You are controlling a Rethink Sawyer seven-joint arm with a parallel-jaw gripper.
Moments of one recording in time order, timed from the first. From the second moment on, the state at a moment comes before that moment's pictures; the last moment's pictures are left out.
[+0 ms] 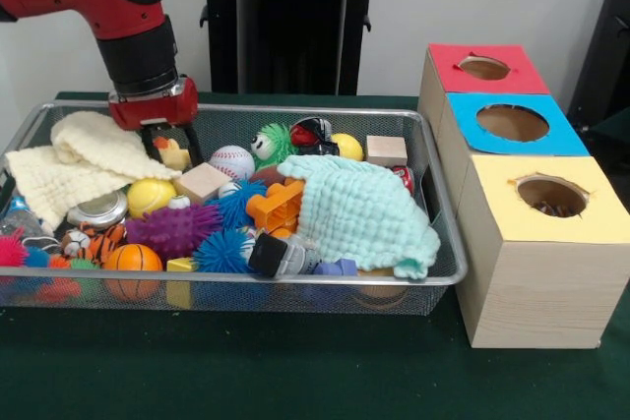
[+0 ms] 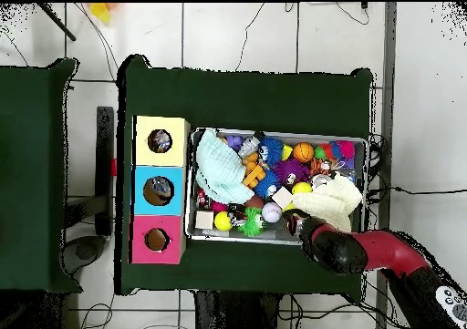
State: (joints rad) arm -1.22 -0.41 0.66 1.87 -0.95 0.45 1.90
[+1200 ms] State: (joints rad) arm -1.23 -0.41 0.66 1.87 -0.95 0.45 1.87
